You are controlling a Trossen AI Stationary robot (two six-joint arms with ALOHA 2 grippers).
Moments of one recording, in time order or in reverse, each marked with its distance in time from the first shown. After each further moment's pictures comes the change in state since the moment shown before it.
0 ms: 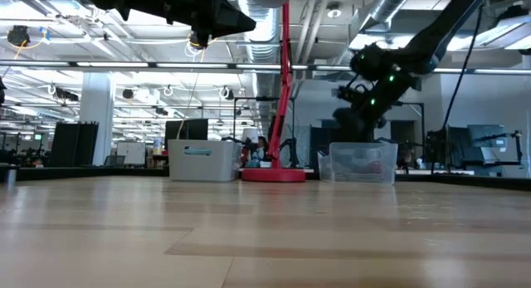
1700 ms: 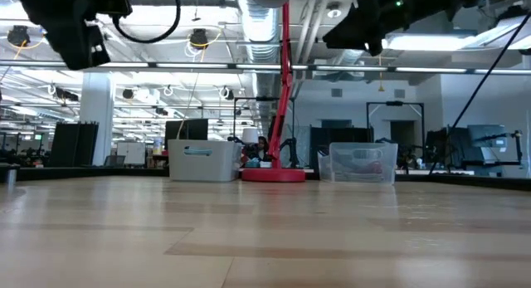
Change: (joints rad) left arm -0.398 -0.309 0.000 -1.171 0.193 -0.627; right arm 0.418 -0.470 0.002 -0.027 0.011 0.134
